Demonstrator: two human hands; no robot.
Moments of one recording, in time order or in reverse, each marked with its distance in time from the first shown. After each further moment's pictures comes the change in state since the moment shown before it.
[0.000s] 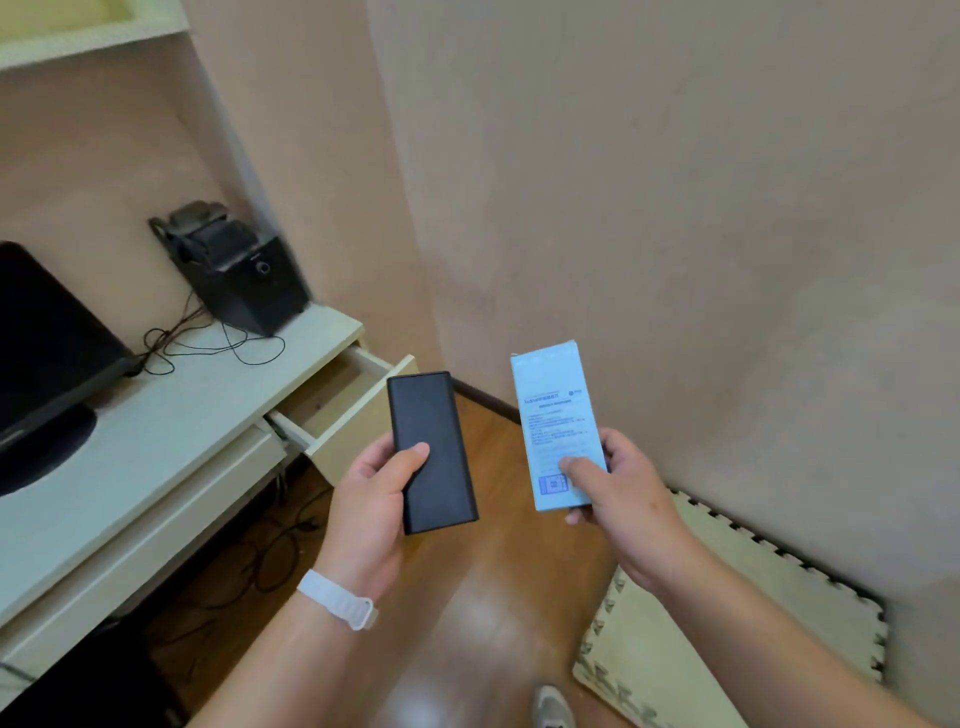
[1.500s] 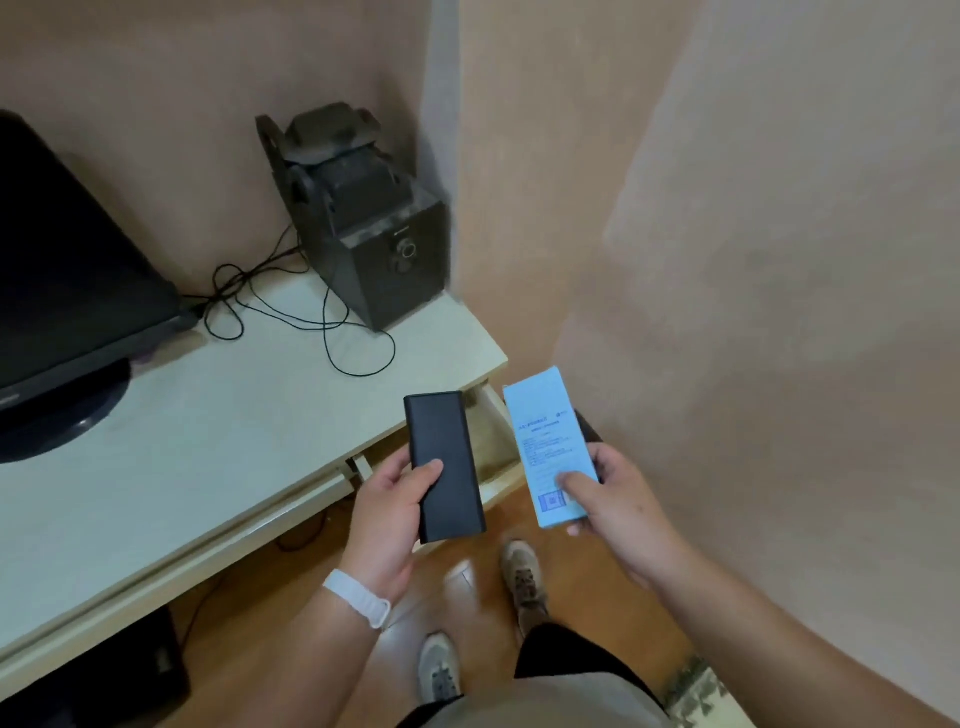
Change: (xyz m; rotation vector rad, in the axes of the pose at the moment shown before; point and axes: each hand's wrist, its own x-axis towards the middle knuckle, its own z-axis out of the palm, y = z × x) left_hand 0.388 0.028 -0.172 -0.172 0.317 -0.202; right_hand 0.377 -0.020 0.297 -0.377 -0.356 0.236
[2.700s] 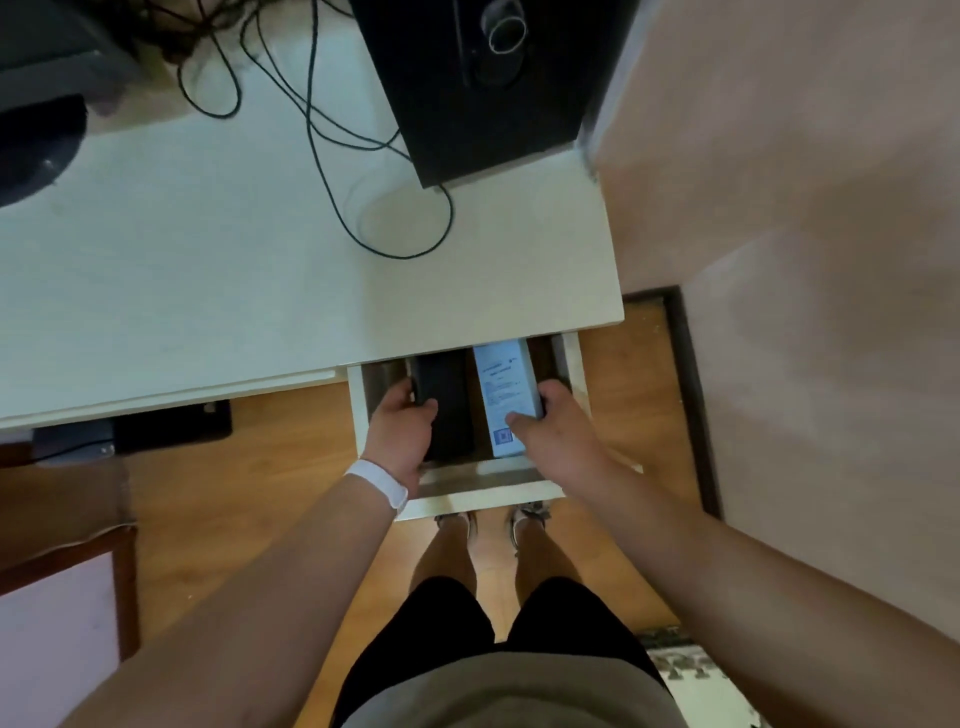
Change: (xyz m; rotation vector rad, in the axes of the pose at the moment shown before) left_hand 0.194 -0.109 0.009 0.035 0.539 -0.383; right_hand 0.254 0.072 0.083 -0.446 -0.479 0.212
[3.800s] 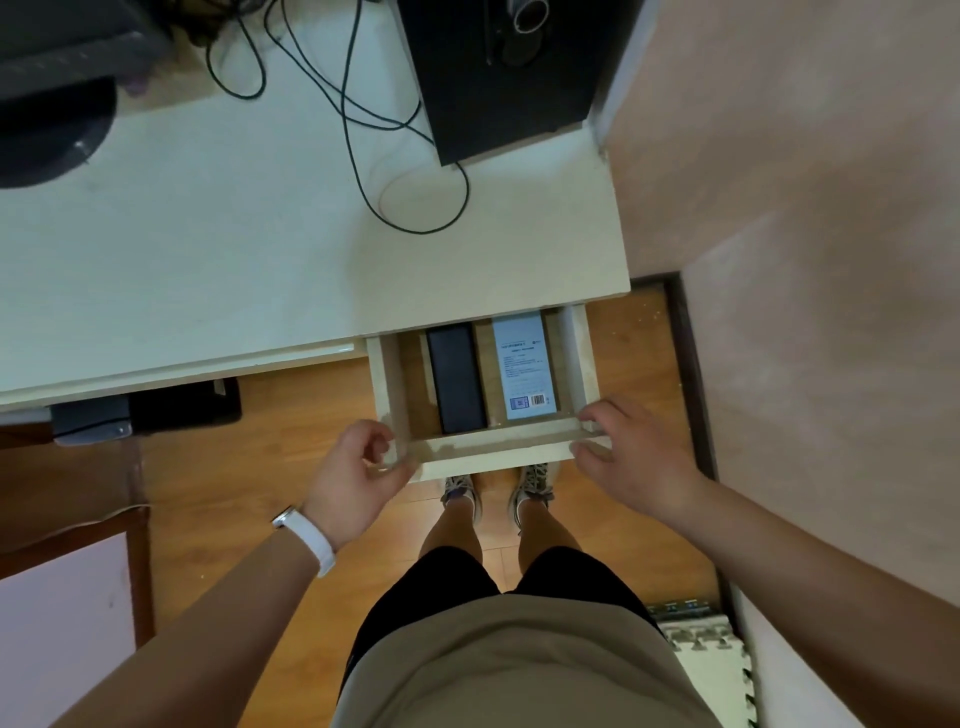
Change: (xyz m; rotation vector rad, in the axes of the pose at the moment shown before) left_hand -0.046 -0.051 -0.102 0.649 -0.067 0.417; right_hand -0.050 0.048 -0.057 -0.775 0.005 -0.402
